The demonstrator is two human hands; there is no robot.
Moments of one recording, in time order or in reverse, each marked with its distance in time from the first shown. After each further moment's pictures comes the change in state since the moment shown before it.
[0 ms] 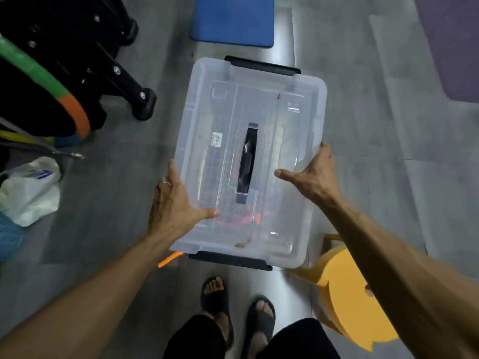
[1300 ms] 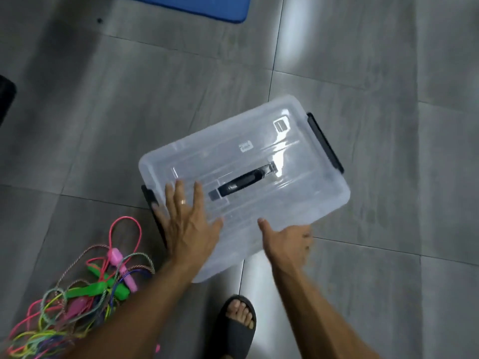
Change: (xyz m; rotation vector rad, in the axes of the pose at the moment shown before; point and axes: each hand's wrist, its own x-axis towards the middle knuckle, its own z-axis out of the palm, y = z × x) left_hand 0.433 0.257 0.406 0.294 0.037 -0.078; right_hand 0.506 0.238 0.052 -0.124 -0.039 0.591
